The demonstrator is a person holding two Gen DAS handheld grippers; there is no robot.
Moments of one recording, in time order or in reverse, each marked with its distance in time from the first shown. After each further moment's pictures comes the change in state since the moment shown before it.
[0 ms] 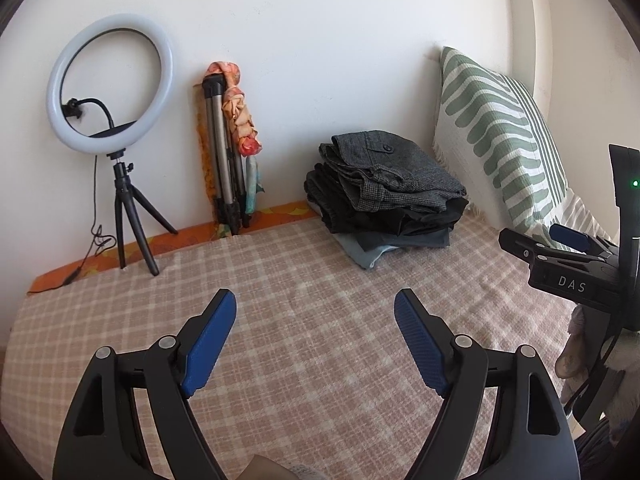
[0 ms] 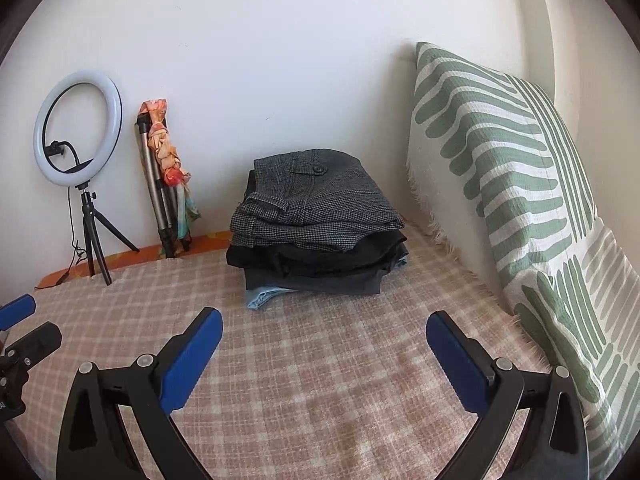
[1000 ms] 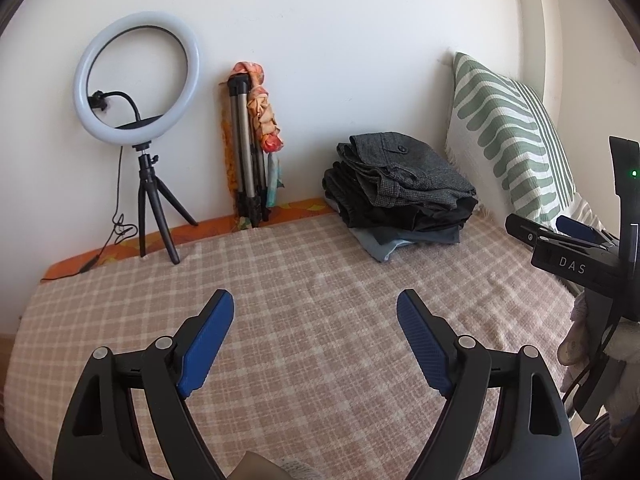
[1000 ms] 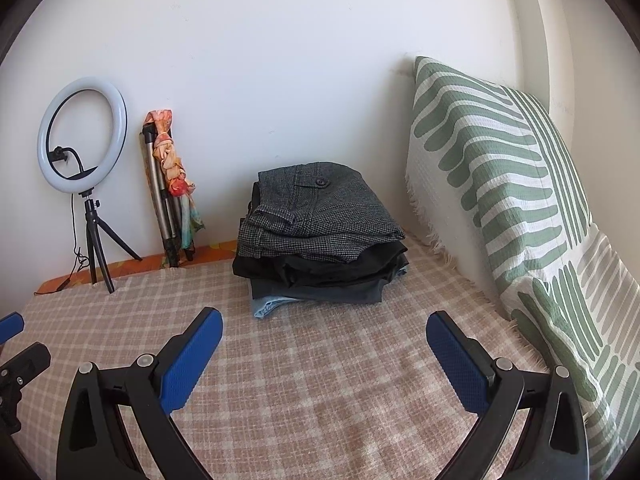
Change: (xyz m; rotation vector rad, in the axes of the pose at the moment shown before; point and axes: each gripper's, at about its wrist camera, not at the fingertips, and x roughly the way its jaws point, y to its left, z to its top) left arm -0.019 0.012 -0.012 -0.029 -0.004 0.040; right arm -0.013 0.010 0.000 0.005 -0.042 -0.012
